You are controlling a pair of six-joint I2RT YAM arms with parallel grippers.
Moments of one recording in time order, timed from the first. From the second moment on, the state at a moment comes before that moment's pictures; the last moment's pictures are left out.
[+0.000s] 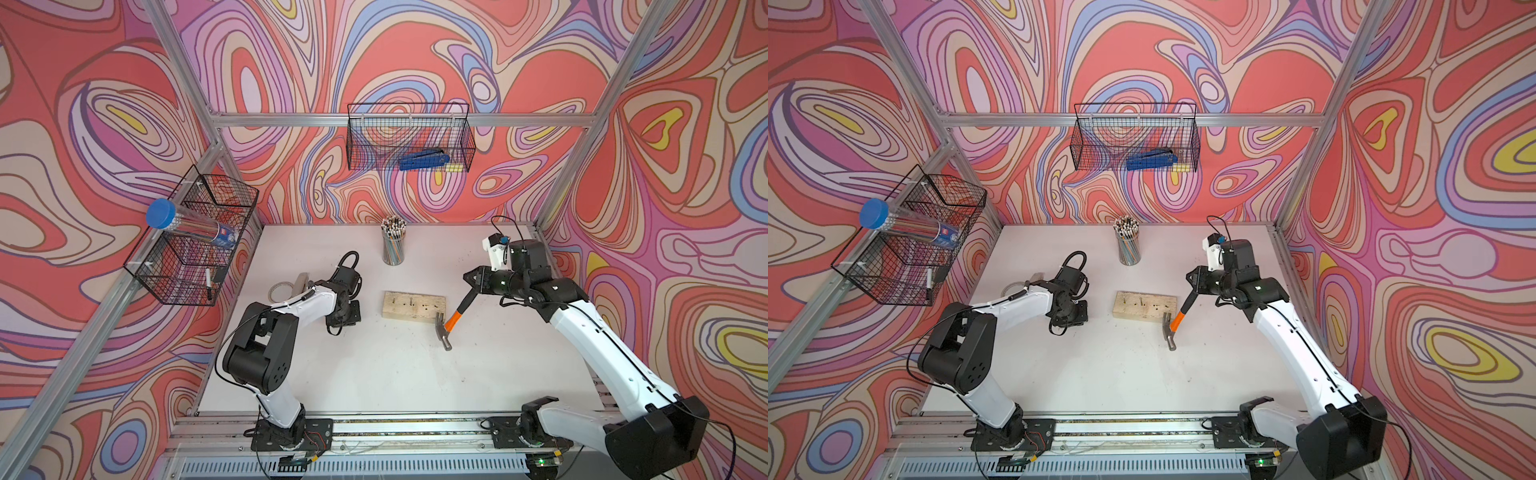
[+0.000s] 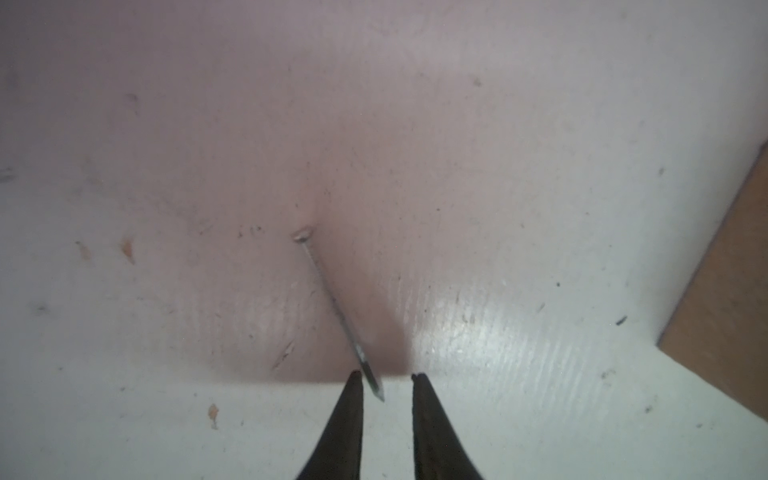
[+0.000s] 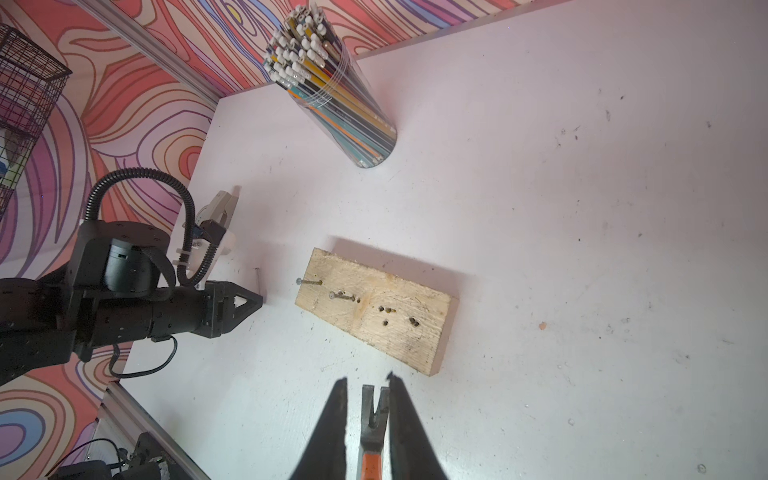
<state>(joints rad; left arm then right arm) -0.36 1.70 1.00 -0.62 -0.02 -0.53 0.26 1.19 1.13 -0.63 -0.33 0.34</state>
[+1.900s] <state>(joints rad) -0.59 1.86 1.13 -0.37 0.22 -0.58 0.26 1.20 1.09 -0.64 -0.15 0.36</state>
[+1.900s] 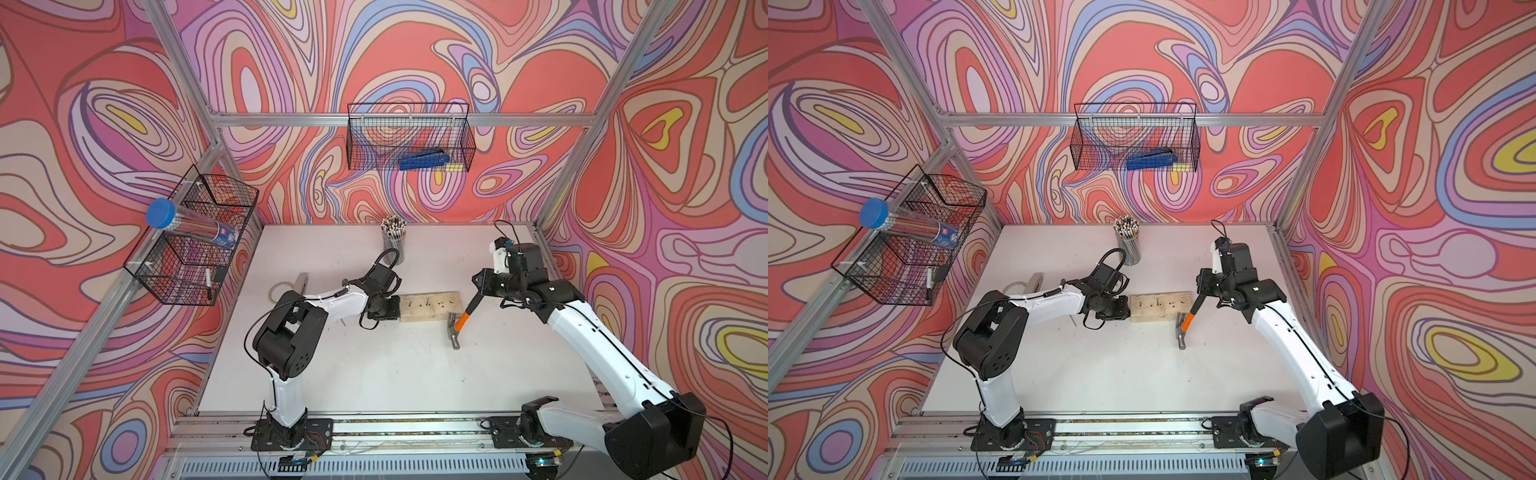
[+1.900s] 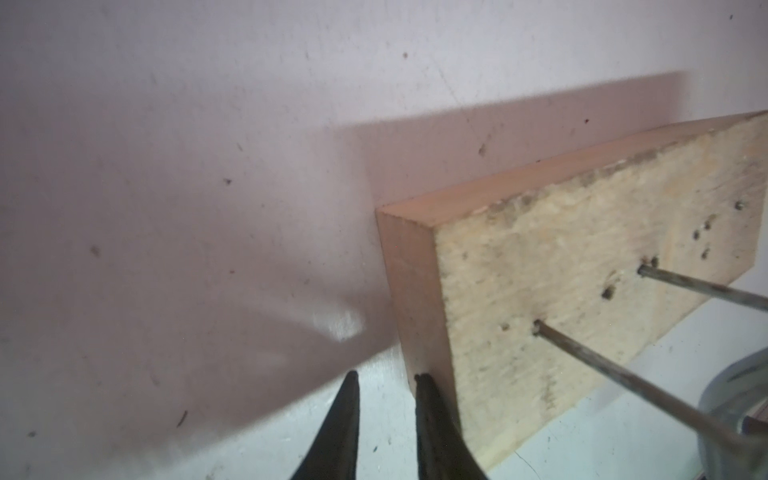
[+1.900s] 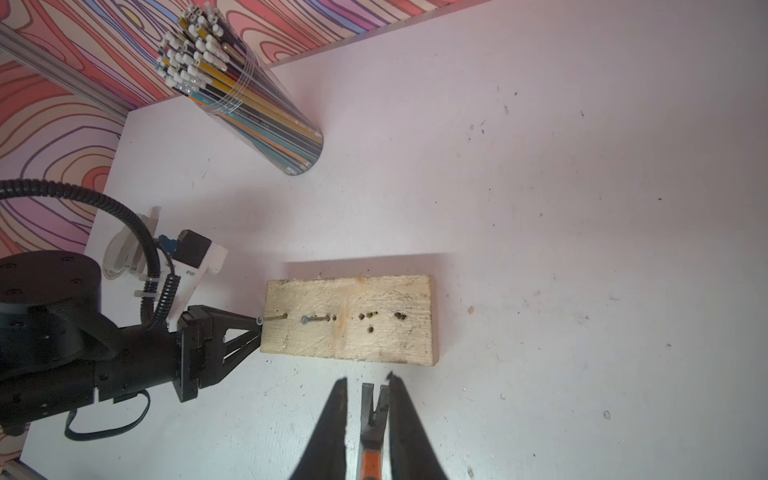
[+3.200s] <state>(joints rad) -0.43 1.53 0.58 0.82 0.60 -1.06 0.26 1.17 1.11 -0.05 -0.48 0.68</state>
